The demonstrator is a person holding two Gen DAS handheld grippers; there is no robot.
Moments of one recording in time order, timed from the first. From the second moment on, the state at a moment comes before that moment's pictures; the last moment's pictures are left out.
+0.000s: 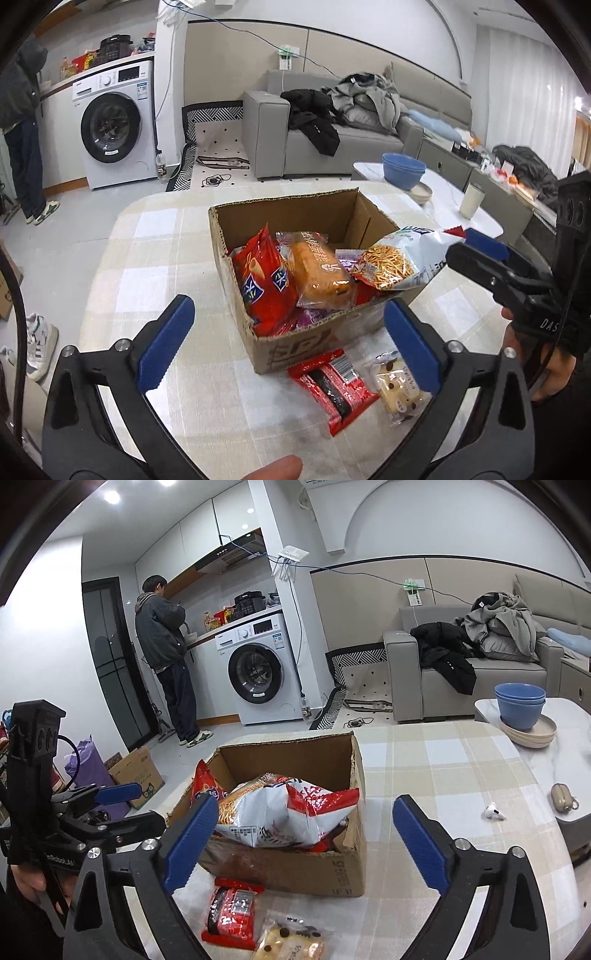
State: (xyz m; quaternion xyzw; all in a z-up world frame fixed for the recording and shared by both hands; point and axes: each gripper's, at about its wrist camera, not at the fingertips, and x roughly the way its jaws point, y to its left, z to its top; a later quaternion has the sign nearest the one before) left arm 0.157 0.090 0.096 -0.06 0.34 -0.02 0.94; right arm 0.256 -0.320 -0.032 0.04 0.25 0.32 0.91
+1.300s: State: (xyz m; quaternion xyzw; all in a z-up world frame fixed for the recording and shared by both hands) left arm 0.120 0.077 0.019 -0.08 0.40 0.03 0.91; right arm 0.227 -0.322 -0.130 -0.01 0.42 0.28 0.86
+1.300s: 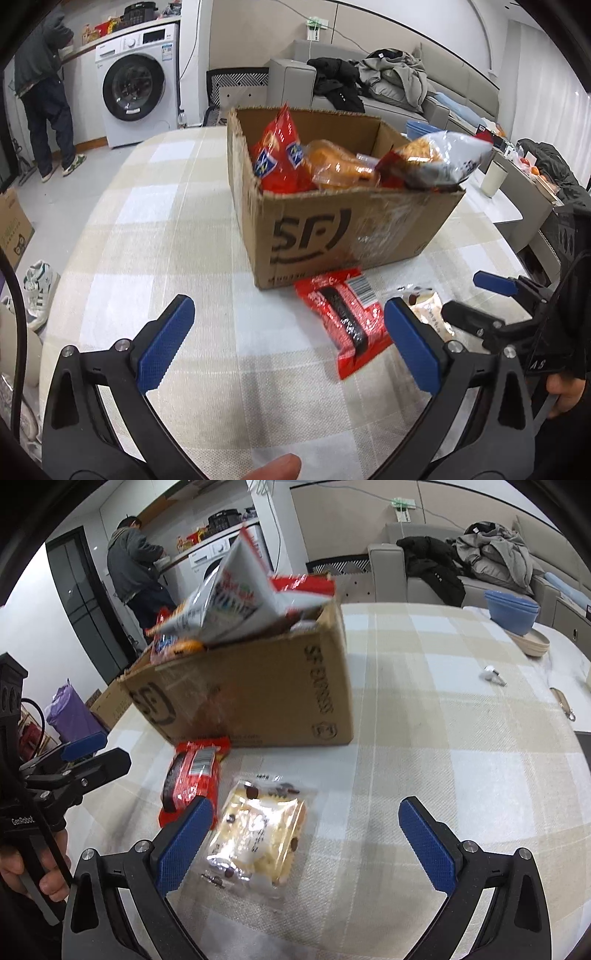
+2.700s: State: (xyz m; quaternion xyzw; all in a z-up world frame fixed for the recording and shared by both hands) left arm 0.179 0.048 -0.035 -0.06 0.47 0.01 0.88; right arm 0.207 -0.304 -0.150 -0.10 0.42 0.31 0.85
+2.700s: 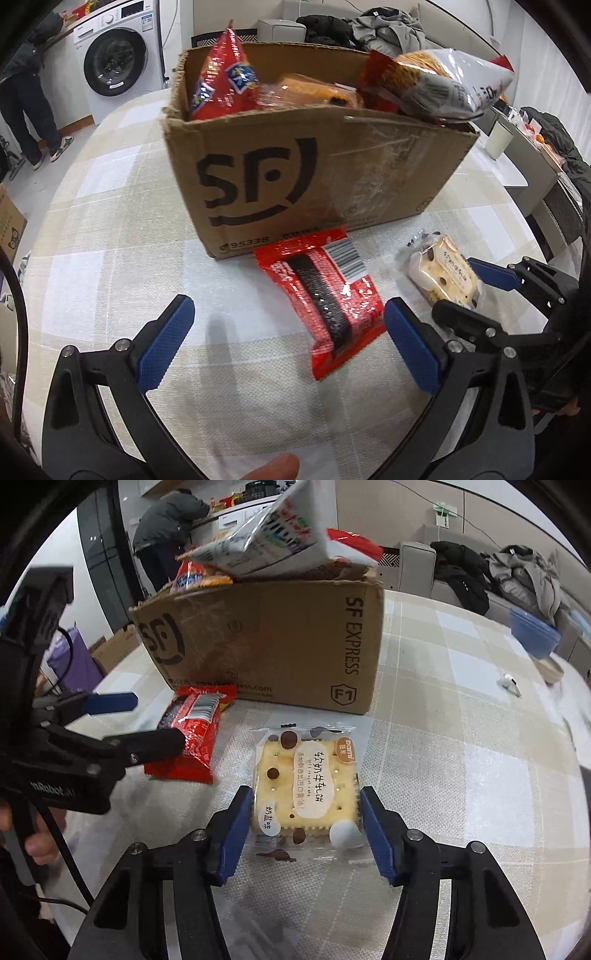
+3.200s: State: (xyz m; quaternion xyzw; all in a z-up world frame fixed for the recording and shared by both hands) left arm 0.210 0.028 -0.049 -0.06 0.49 0.00 0.87; right arm 0.193 -0.332 -0.127 -0.05 0.39 0.31 0.87
